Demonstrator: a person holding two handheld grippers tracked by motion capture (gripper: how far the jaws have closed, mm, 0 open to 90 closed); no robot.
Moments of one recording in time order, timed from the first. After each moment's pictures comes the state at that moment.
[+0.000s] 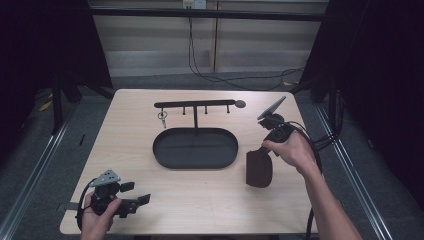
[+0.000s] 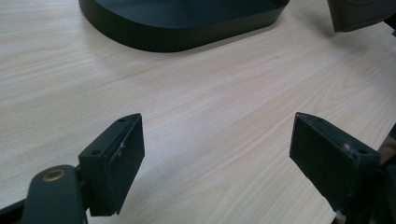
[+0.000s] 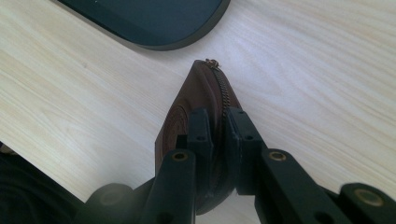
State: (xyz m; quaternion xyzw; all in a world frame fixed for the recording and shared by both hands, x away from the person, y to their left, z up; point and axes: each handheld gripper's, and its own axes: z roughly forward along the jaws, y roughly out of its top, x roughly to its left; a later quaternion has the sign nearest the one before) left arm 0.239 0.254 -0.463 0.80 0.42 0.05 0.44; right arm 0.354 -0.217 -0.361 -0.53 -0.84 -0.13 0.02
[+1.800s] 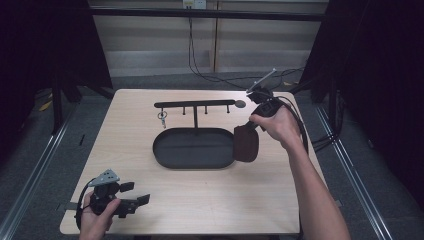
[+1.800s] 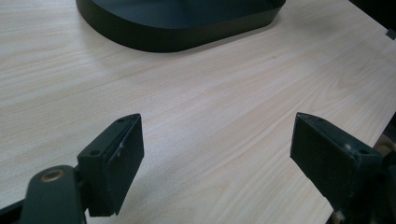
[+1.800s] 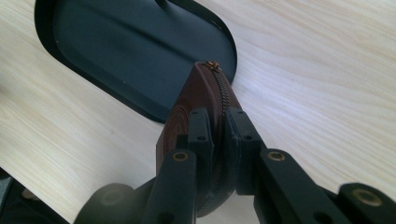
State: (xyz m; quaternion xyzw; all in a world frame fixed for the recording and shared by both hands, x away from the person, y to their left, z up) left arm 0.239 0.257 -0.462 0.80 0.42 0.04 0.44; right arm 0.401 -0.187 -0.319 -0.52 -0.83 -0.18 -0.01
